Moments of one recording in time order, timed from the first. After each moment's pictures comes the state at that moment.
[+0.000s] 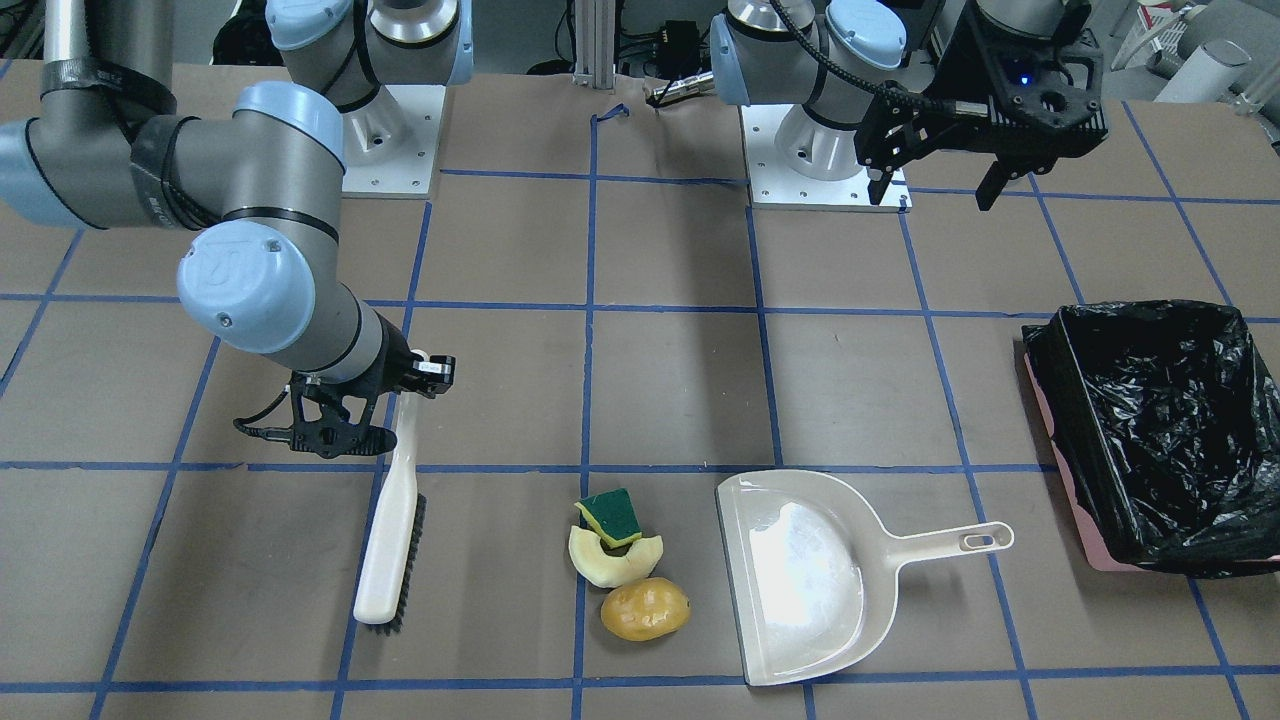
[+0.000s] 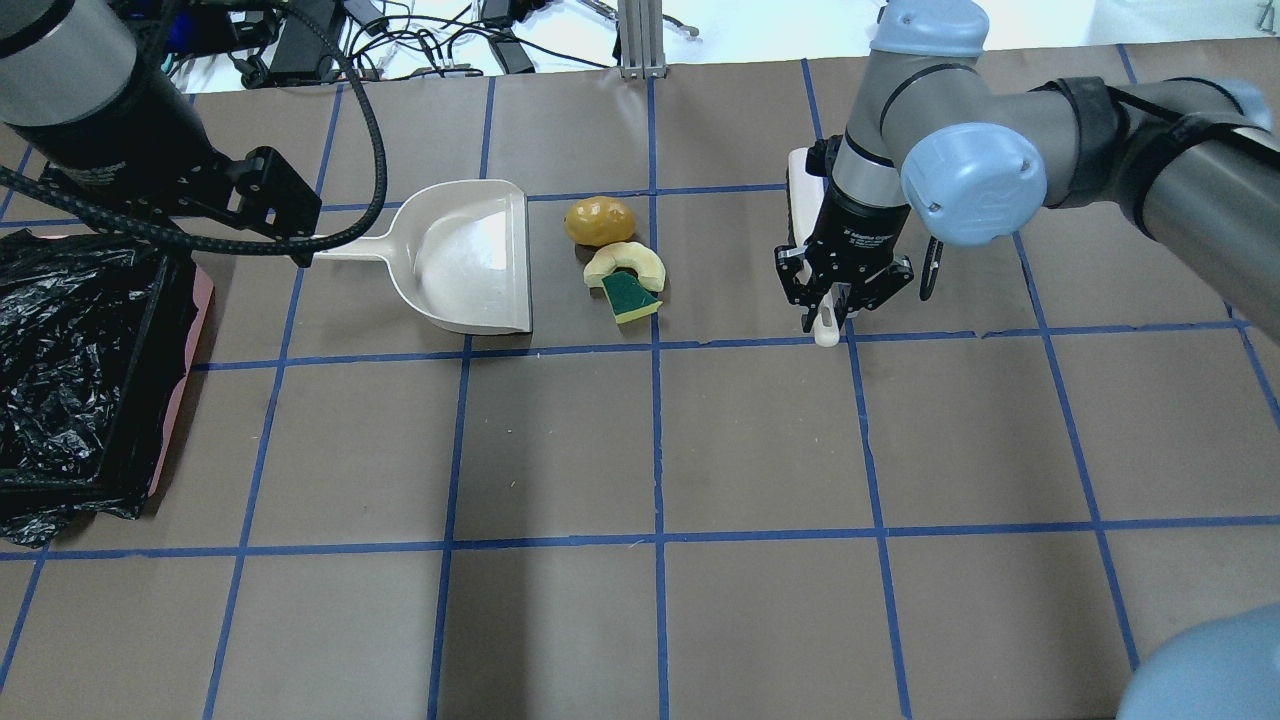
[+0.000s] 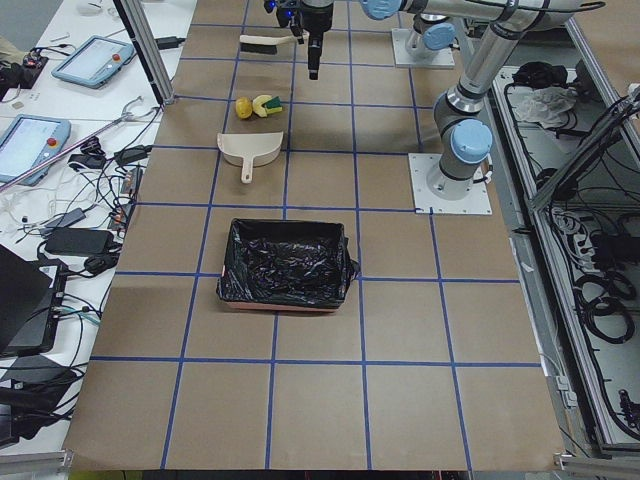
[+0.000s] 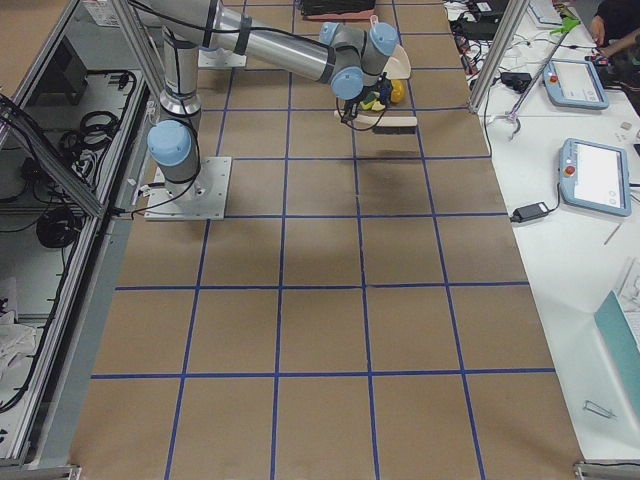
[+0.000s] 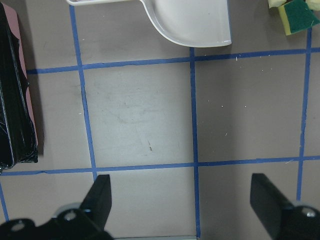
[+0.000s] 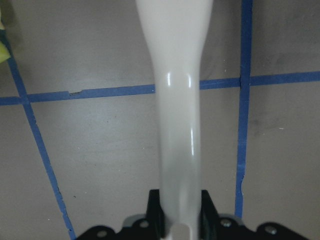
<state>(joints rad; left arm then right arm) -1.49 -1.46 -1.56 -1.66 1.60 0.14 1.63 -1.26 1.67 -1.73 -1.45 0.12</state>
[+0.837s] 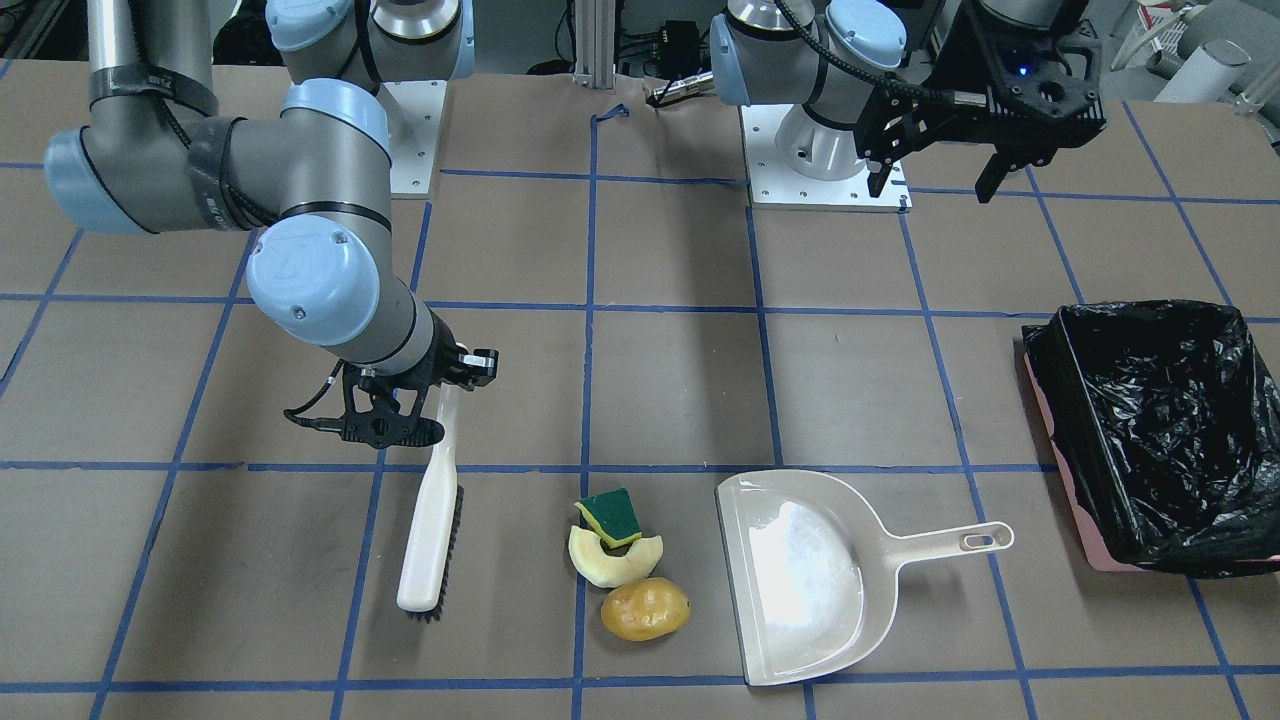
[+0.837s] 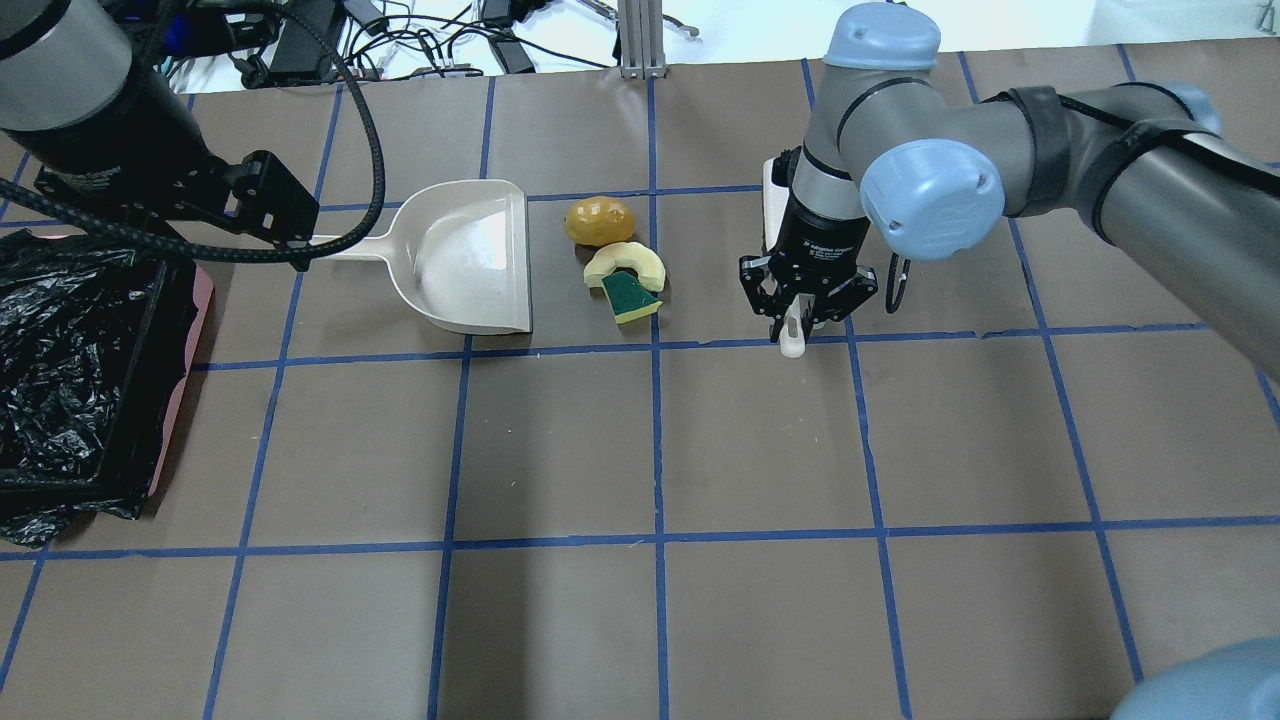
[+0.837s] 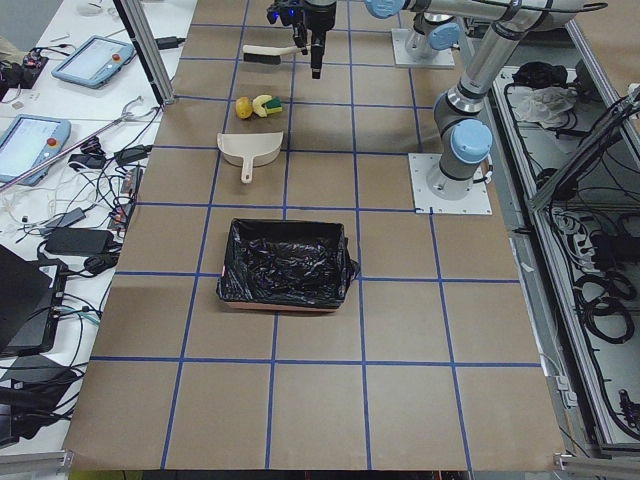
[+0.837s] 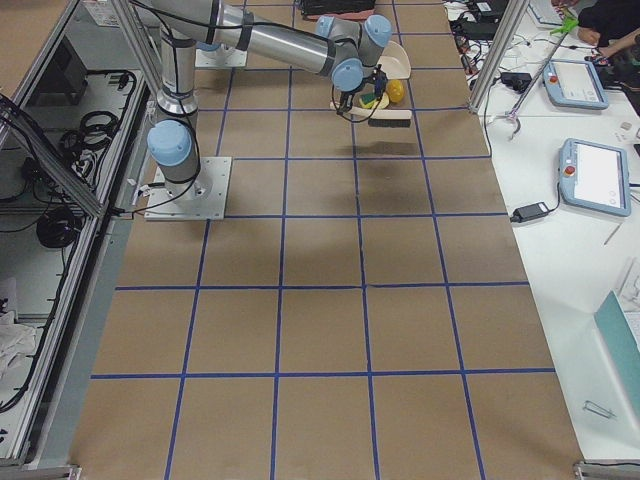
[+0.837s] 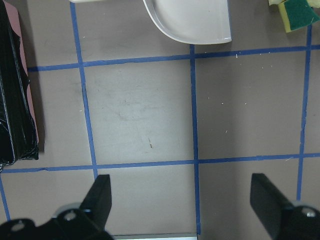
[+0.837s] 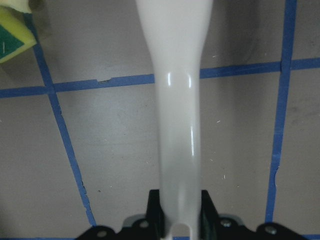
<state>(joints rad) -1.49 -1.45 -1.57 -1.67 1.60 0.14 1.69 -1.25 1.67 -1.74 -1.43 0.20</state>
